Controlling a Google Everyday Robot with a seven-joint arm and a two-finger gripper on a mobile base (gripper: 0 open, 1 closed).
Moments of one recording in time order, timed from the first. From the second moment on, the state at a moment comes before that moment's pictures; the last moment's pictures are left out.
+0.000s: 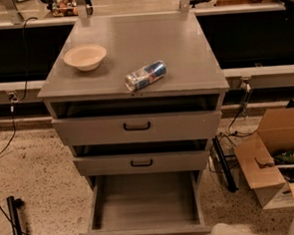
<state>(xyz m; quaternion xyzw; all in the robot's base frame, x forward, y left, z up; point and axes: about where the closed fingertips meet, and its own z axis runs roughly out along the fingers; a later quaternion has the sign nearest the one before) 0.345 -0.092 0.152 -0.53 0.75 0.32 0.23</state>
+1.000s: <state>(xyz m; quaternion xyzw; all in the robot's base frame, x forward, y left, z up) 0.410 -0.082 0.138 -0.56 0.72 0.24 0.34</state>
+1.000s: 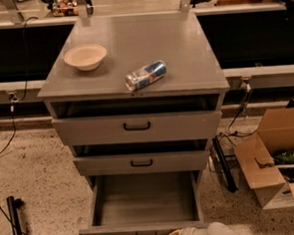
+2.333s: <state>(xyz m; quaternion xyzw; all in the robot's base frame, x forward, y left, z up) 0.441 -0.083 0.140 -0.57 0.71 0.20 0.36</state>
